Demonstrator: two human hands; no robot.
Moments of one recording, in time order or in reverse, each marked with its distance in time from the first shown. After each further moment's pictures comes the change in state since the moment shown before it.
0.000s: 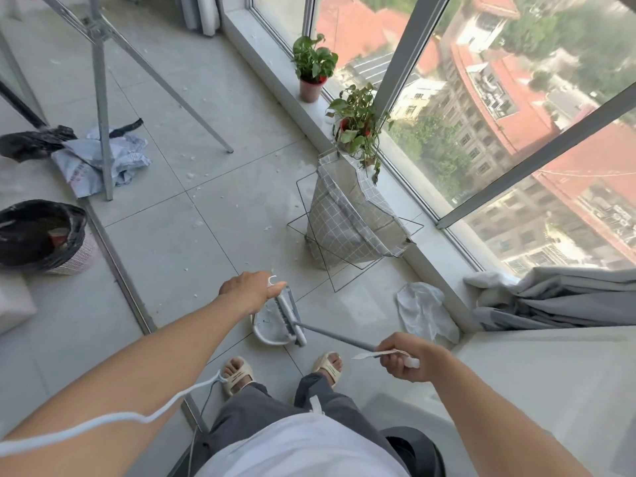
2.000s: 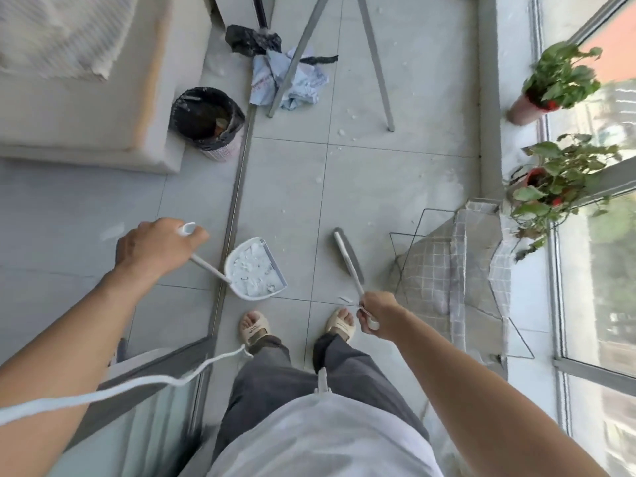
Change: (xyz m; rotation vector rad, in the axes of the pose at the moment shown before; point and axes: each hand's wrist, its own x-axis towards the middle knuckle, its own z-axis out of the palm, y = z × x) left_hand -0.069 -0.142 -0.053 -0.339 0.371 -0.907; right_hand 0.042 -0.236 0.159 -0.551 0.132 -0.165
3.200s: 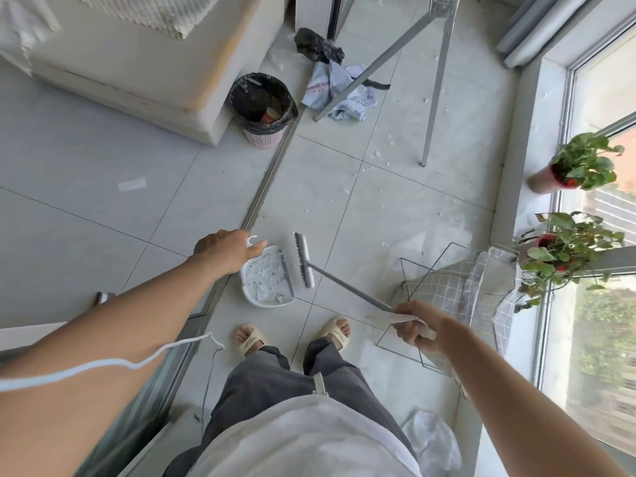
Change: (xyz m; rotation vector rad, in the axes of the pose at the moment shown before) left_hand -0.007 -0.077 0.092 -0.135 -0.235 0.102; right_hand -0.035 0.006 0.007 -0.201 -0.226 0.046
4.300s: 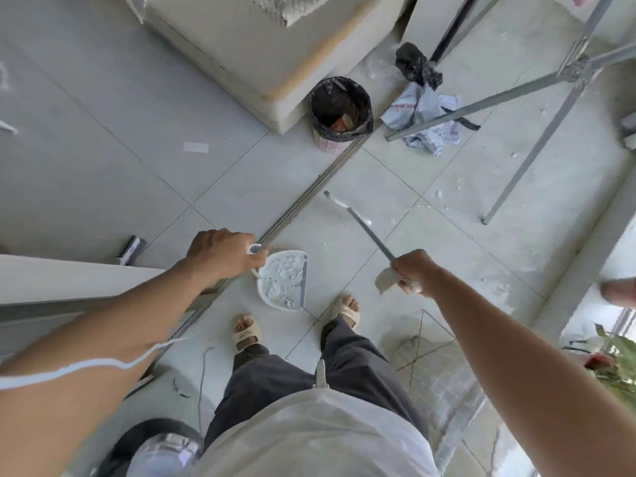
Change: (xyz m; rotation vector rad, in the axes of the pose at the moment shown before) left_hand 0.009 -0.033 -0.020 0.033 0.080 -0.131; right_hand 0.042 -0.224 0.119 -0.851 0.331 -0.345
